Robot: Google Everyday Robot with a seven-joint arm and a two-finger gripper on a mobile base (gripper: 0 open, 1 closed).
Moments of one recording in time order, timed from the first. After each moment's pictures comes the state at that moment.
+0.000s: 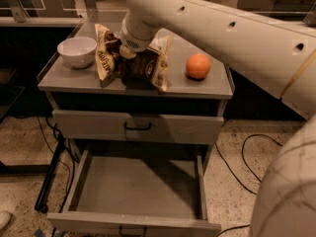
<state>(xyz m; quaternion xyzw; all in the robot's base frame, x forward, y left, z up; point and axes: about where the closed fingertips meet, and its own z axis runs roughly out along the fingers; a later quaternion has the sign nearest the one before) 0.712 0.081 0.905 -0.59 0.72 -0.04 0.36</state>
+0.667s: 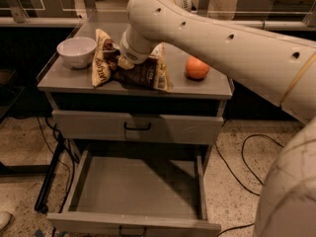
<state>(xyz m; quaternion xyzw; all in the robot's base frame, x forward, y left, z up) 0.707 0.091 0.869 -0.58 0.73 0.00 0.36</state>
